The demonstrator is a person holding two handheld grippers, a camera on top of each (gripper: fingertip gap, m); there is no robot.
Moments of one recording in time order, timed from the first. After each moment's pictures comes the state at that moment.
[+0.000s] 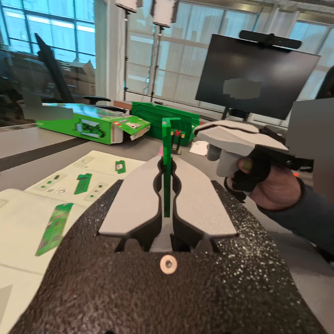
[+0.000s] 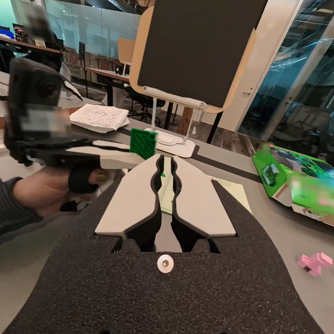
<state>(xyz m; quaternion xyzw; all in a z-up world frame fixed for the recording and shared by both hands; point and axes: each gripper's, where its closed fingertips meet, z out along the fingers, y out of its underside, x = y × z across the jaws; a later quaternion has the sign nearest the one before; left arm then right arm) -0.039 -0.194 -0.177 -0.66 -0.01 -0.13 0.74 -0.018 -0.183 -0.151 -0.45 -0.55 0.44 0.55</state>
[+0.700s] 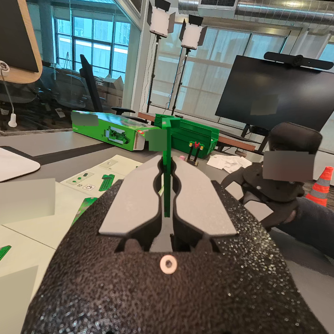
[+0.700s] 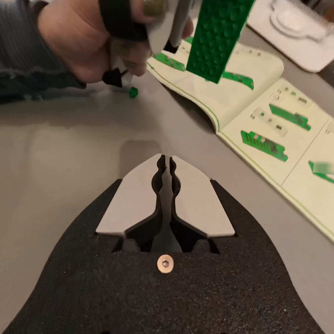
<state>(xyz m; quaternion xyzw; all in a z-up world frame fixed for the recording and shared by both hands) -0.068 -0.204 -0.173 -0.64 -0.08 -0.09 0.76 0.005 -0.205 -0.279 -0.41 -0.80 0.35 0.26</state>
